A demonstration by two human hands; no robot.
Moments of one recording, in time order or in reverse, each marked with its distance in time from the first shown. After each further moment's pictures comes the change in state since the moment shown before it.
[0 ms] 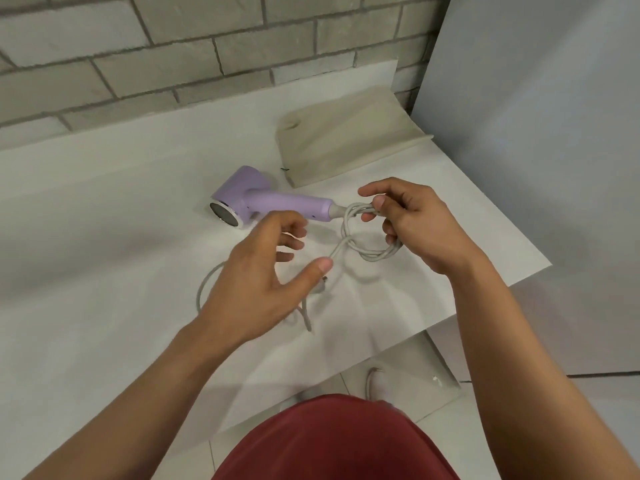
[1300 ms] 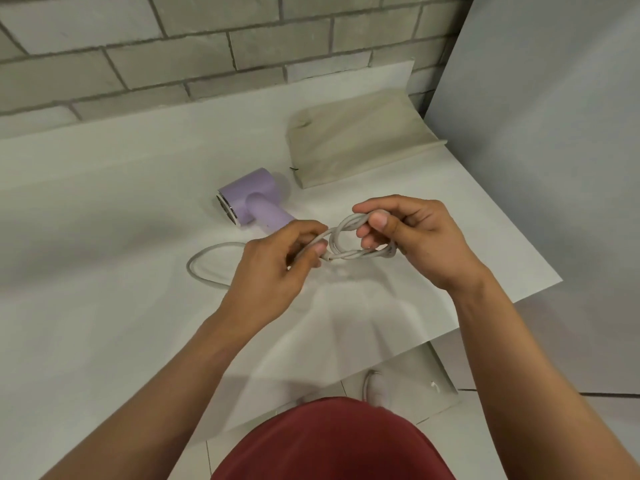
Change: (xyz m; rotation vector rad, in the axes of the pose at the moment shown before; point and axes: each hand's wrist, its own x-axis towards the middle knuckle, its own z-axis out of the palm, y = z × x) left_hand 0.015 -0.016 0.018 -0.061 0.066 -0.113; right_hand -0.003 0.001 0.007 0.334 -0.242 -0.225
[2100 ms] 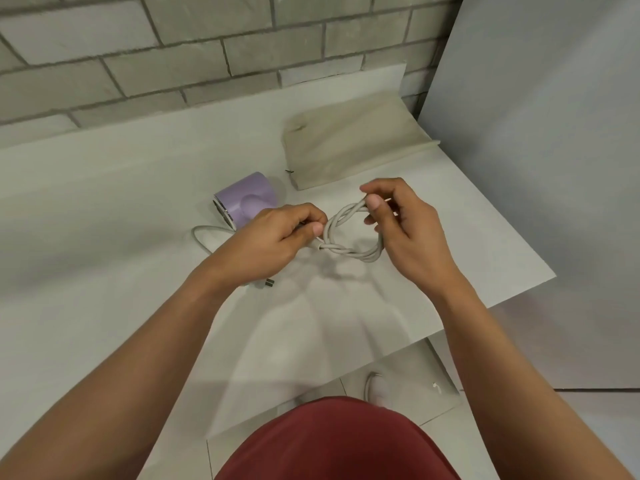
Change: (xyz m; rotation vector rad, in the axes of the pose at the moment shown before) left_hand 0.049 0.008 -0.020 0.203 -0.396 0.066; right_hand 0.000 0.013 0.009 -0.485 0.323 -0.148
